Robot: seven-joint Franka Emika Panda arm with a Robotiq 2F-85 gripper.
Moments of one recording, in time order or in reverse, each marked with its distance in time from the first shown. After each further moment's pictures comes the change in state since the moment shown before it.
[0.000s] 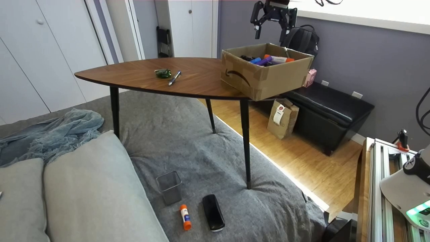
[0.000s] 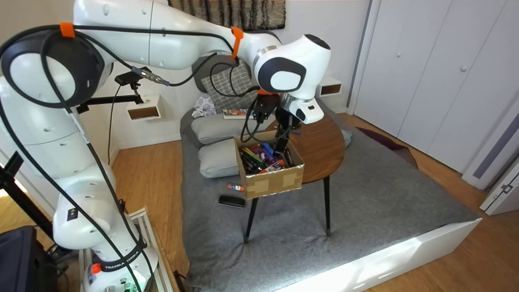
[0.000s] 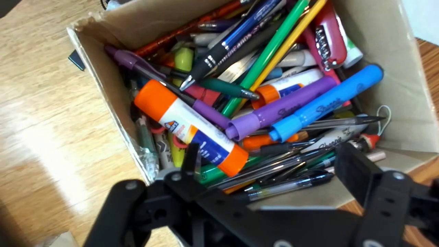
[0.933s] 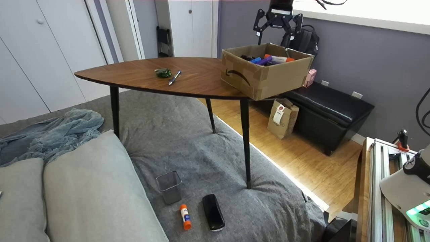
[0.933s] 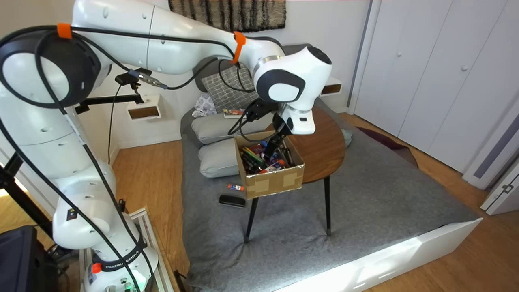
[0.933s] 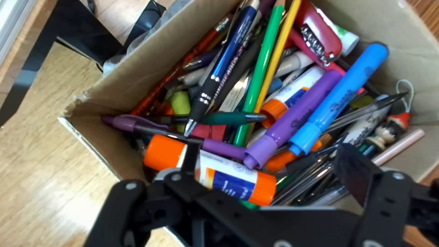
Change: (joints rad) arm -0.010 -0.012 -0.019 -0.064 0.063 0.002 0.283
